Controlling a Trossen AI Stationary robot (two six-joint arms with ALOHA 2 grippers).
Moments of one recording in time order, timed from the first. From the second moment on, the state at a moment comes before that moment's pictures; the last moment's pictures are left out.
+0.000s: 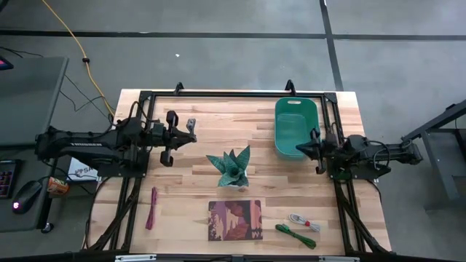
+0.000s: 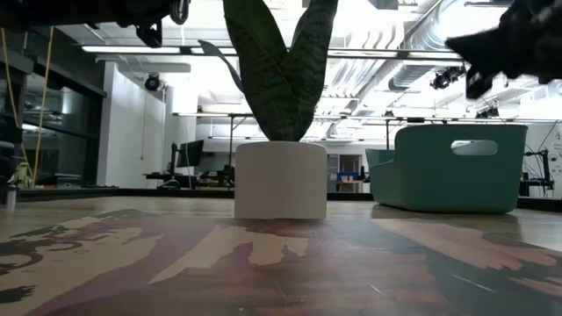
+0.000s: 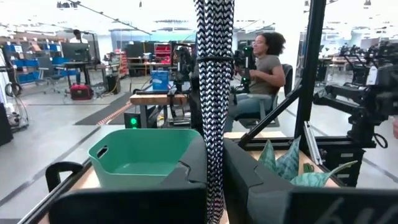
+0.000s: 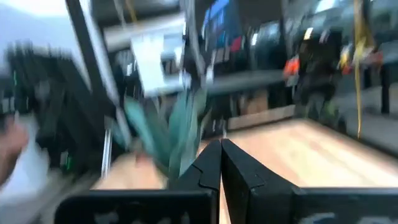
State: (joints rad) left arm 0.22 0.62 0.37 0.34 0.12 0.01; right arm 0.07 0.01 0.01 0.22 0.12 0.17
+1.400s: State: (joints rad) left arm 0.23 1.10 0.47 0.65 0.13 -0.13; right arm 0.00 0.92 0.44 0.61 0.26 0.07
